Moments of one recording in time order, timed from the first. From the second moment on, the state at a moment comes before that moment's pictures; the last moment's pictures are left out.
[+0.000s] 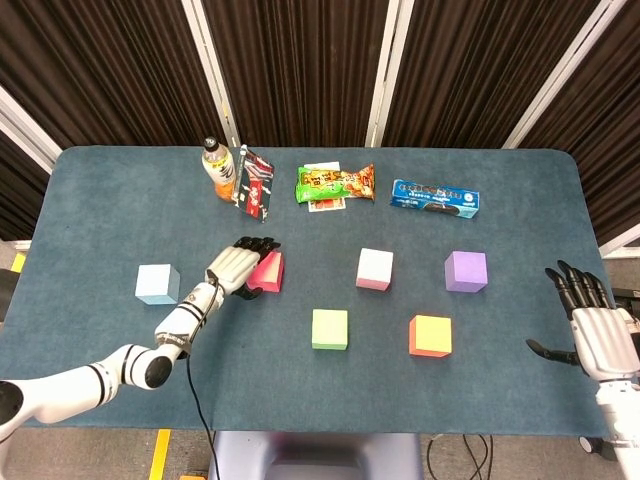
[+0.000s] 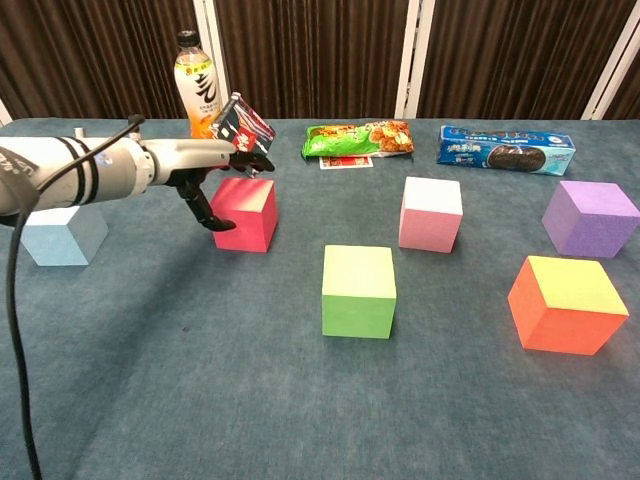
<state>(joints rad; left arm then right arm) -0.97 -1.57 -0.24 -1.23 0.97 0.59 0.20 0.13 -1.05 0.08 -1.62 -1.47 1.39 0.07</state>
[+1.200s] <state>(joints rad) -1.00 -1.65 -0.22 -1.21 0.95 0.71 0.25 0.26 -1.04 0.09 -1.67 -1.51 1.25 0.08</state>
